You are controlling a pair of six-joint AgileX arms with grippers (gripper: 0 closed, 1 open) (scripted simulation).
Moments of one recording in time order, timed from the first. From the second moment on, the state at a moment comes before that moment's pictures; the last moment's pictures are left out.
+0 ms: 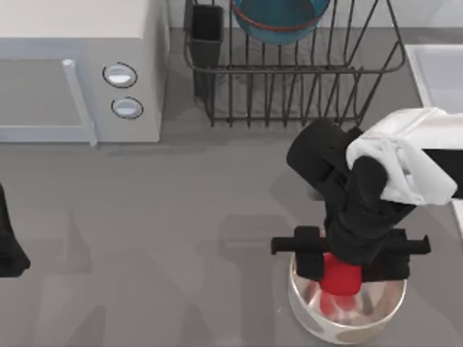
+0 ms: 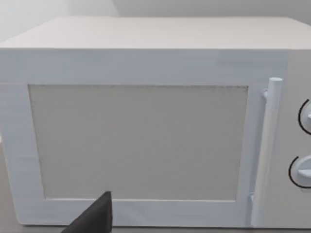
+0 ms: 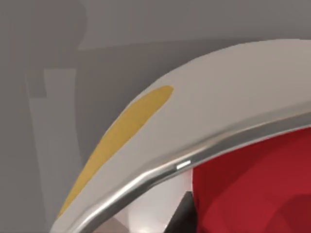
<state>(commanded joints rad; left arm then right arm) 0.00 0.00 0.00 0.00 0.00 0.00 0.68 1.90 1.08 -0.74 0.00 0.69</state>
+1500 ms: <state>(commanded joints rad) 0.00 0.00 0.00 0.00 0.00 0.00 0.68 1.94 1.03 -0.66 0.00 0.70</state>
